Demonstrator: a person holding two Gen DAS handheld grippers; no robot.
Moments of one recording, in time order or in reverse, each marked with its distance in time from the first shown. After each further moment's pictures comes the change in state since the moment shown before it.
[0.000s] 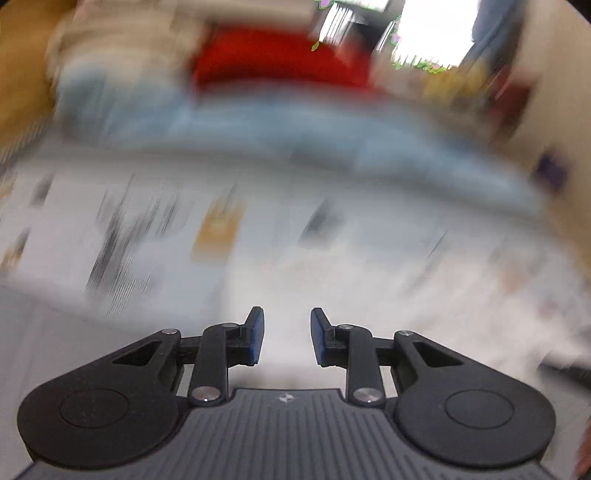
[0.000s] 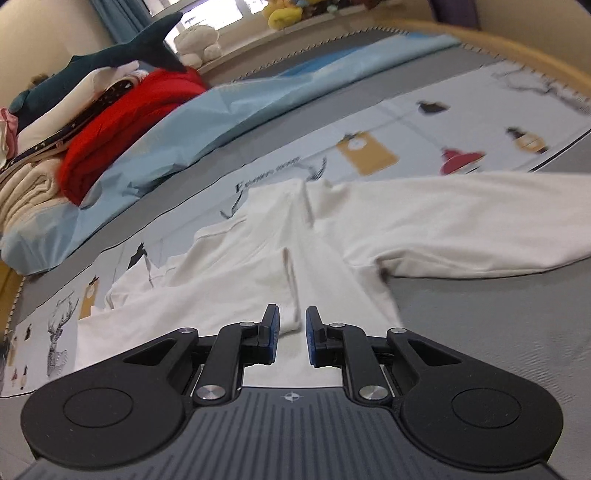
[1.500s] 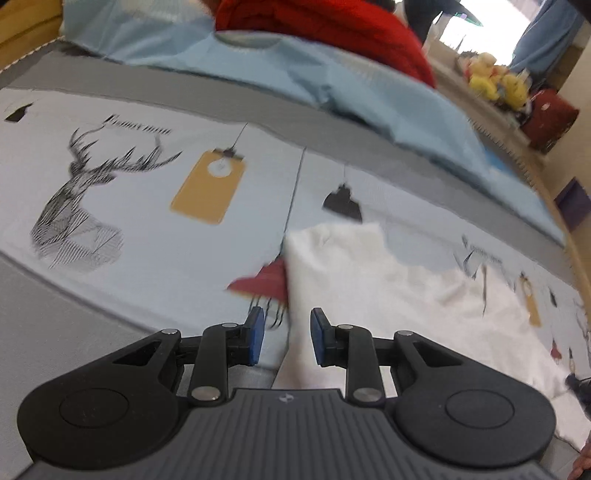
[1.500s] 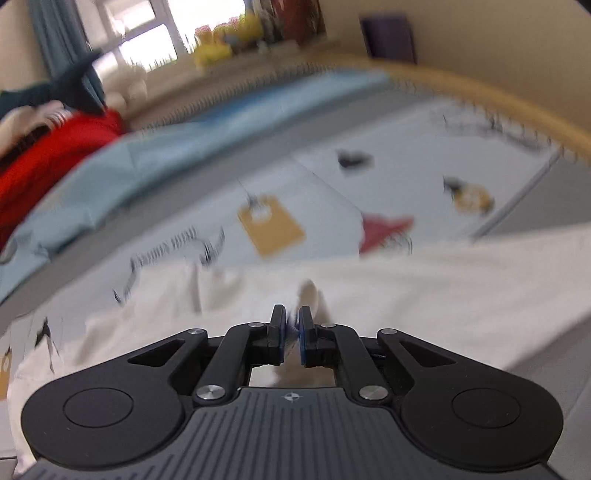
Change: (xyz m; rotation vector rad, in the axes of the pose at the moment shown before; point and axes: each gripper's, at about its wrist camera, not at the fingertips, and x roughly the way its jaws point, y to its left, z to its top) left arm 0.085 0.018 0.025 -0.156 -0.004 -0.104; right arm 0.022 -0.053 0.066 0.043 -0.187 -0.291
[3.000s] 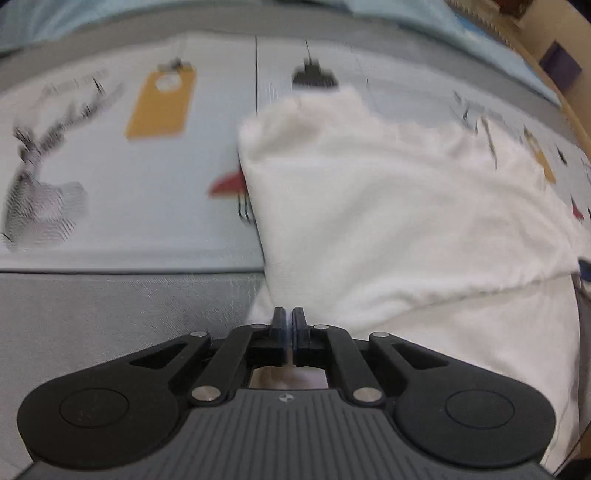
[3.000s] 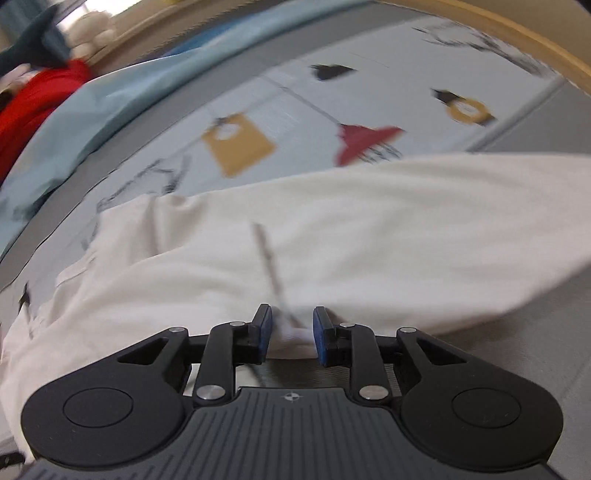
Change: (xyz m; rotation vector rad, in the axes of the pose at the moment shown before) left arm 0.027 -0.011 -0.021 0.296 0.285 0.011; right arm 0.034 -0.025 -0.007 0.086 0.230 -0.031
